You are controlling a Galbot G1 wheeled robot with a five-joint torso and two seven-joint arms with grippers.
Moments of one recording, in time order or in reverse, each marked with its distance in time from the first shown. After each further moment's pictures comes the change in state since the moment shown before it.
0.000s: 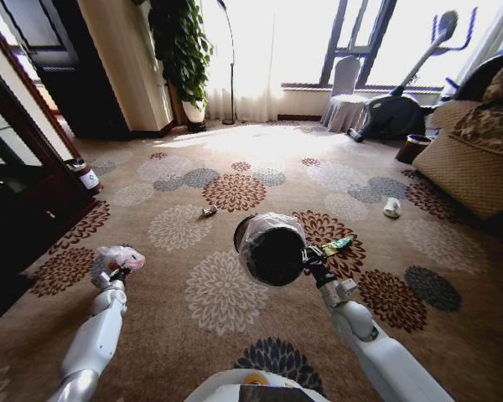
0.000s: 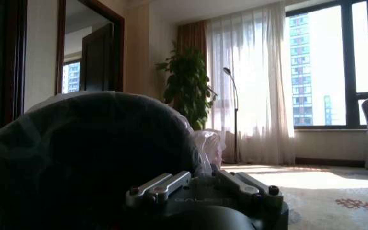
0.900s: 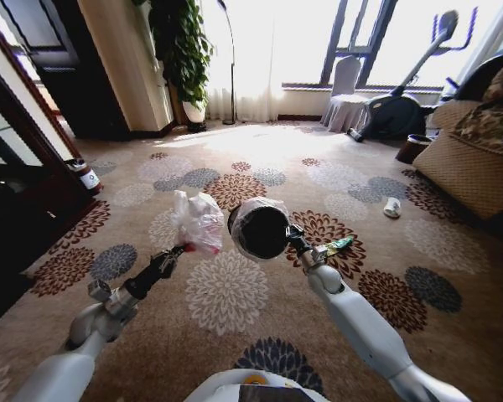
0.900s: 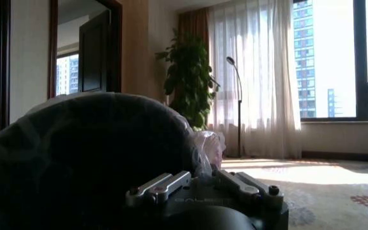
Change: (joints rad) left arm 0.458 0.212 0.107 -0.773 -0.305 -0.039 0.861; right arm 0.392 0.132 -0.212 -0.356 0.012 -0.022 0.001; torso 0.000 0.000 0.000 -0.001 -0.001
